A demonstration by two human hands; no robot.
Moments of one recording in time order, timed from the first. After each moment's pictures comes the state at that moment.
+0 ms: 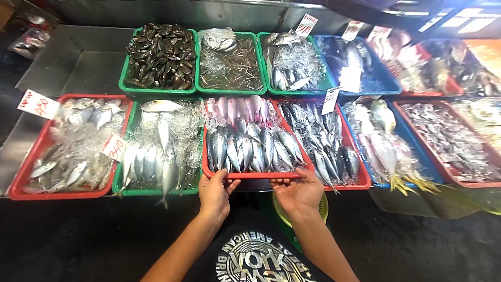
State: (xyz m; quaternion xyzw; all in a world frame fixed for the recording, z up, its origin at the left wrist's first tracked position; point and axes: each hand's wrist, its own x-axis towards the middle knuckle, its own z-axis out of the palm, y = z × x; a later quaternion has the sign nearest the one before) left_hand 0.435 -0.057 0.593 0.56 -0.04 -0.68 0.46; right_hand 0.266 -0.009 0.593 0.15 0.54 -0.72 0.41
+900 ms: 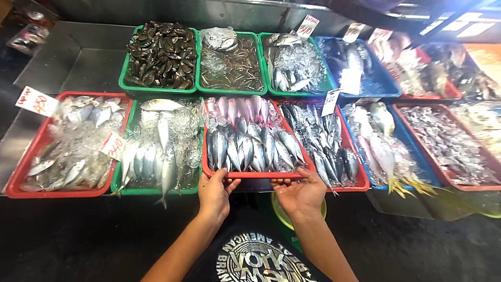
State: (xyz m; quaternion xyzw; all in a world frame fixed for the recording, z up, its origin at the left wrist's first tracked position) left_hand 0.436 -0.058 0.599 0.55 -0.04 -0.69 0.47; right_hand 0.265 -0.012 0.602 0.16 0.54 -0.72 0.41
